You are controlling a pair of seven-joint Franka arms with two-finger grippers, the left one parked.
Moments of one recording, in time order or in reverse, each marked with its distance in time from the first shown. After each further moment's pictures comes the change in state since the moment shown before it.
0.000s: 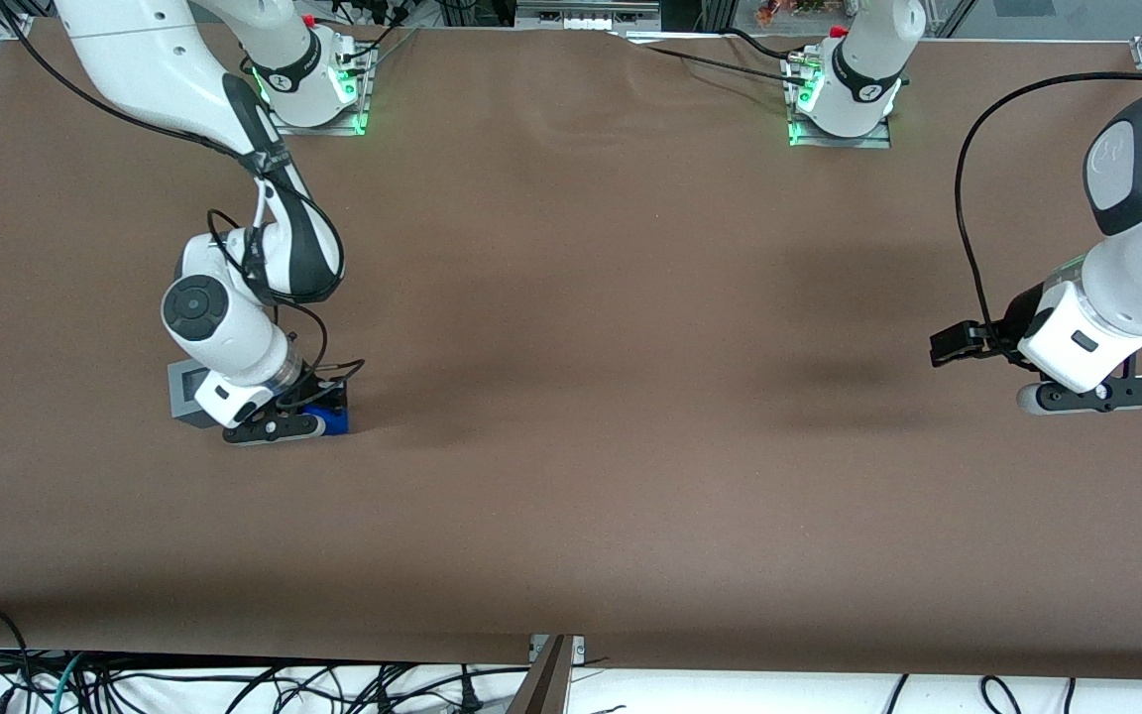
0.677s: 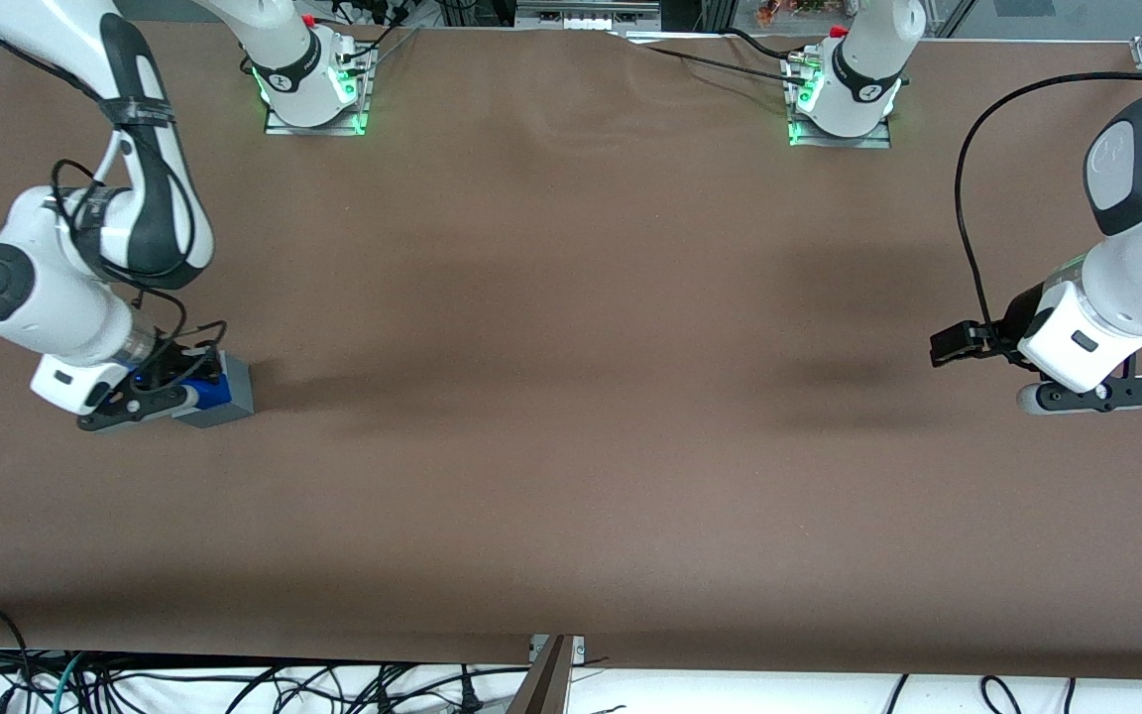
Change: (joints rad) arm -0.021 -0.150 -0.226 0.004 0.001 -0.262 -0.404
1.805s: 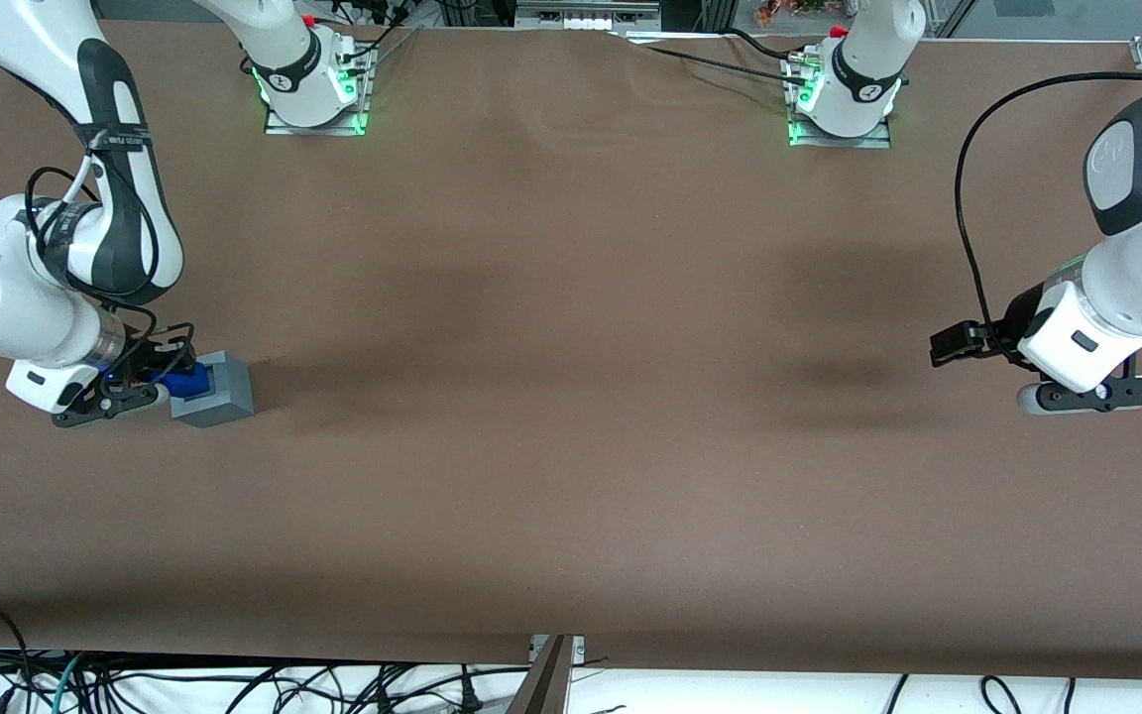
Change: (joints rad) arm -0.012 0.049 -0.050 -0.014 0.056 0.001 -0.063
